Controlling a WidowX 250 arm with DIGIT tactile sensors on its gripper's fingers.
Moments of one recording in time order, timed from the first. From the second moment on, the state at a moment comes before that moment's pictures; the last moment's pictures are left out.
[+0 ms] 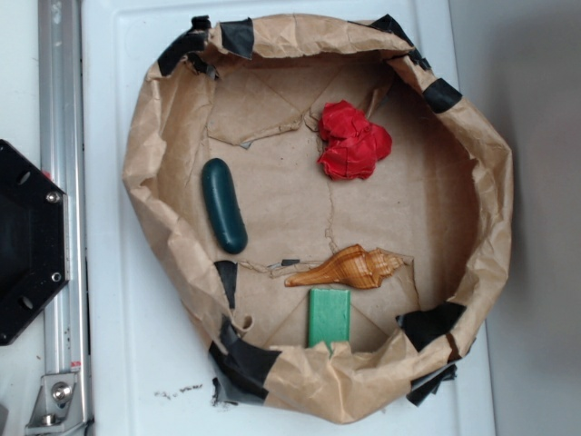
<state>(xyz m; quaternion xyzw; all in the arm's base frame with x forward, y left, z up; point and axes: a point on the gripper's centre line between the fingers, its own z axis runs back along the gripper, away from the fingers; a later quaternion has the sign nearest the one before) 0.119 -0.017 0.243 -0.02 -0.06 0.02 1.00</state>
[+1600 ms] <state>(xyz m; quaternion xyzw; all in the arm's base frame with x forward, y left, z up) 0.282 0.013 0.092 -0.06 -0.07 0.19 0.98</state>
